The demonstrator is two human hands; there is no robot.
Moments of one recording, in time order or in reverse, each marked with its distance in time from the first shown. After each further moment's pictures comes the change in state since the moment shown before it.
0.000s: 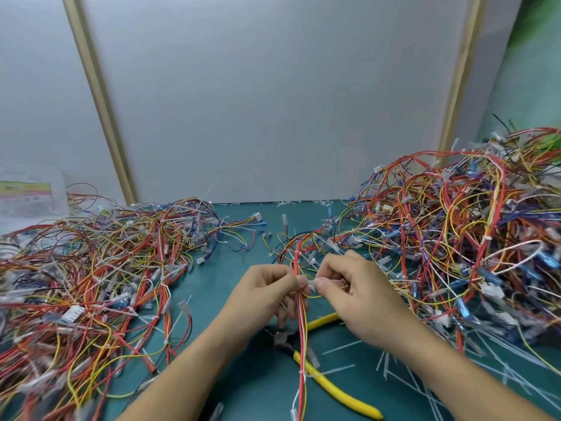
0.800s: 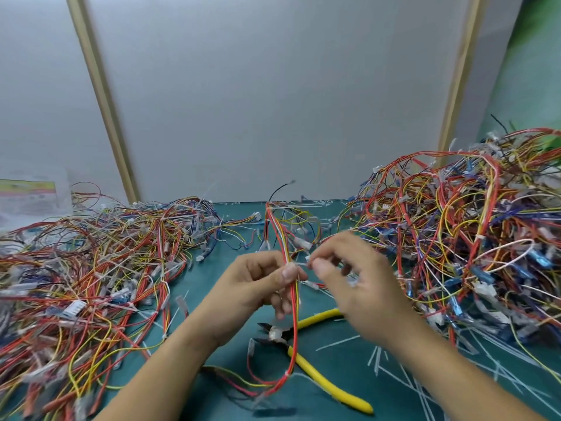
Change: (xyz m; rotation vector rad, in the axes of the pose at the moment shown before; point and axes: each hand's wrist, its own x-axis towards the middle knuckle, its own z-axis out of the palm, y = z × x) left_hand -0.006 0.005 -0.013 -0.123 -0.132 0.178; right_hand -0.003 -0.010 -0.010 0.101 0.168 -0.159
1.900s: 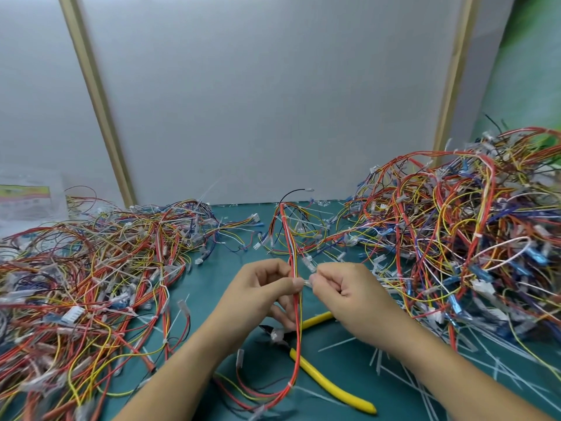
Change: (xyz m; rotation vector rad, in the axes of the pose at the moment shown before) left_hand 0.004 -0.009 0.009 0.029 0.114 -0.098; right_hand -0.003 0.019 0.010 -0.037 -0.220 0.150
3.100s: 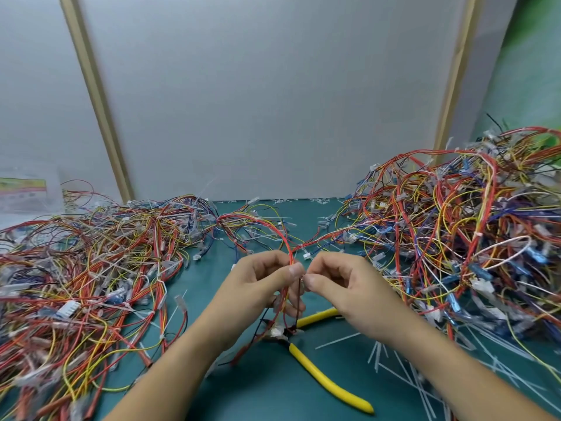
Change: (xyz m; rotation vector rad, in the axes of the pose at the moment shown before) left_hand -0.005 0.008 0.002 0.010 -0.014 0.059; right_hand -0.001 -0.009 -0.005 0.329 -0.088 0.058
